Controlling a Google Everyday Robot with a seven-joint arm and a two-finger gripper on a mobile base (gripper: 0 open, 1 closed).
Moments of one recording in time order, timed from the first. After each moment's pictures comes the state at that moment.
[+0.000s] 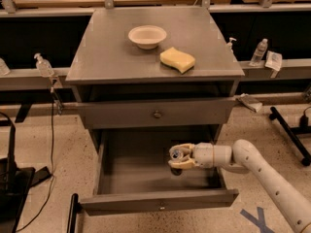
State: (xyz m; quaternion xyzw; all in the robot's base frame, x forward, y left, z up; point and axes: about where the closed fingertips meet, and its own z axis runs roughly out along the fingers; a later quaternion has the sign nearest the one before) arm 0.594 -0.092 0.513 -0.50 0.57 0.40 0.51
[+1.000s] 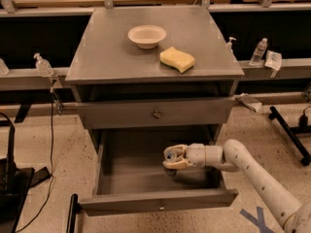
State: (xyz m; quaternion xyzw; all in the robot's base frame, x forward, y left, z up) arm 0.611 -0.071 0.478 -0.50 0.58 0.42 0.50
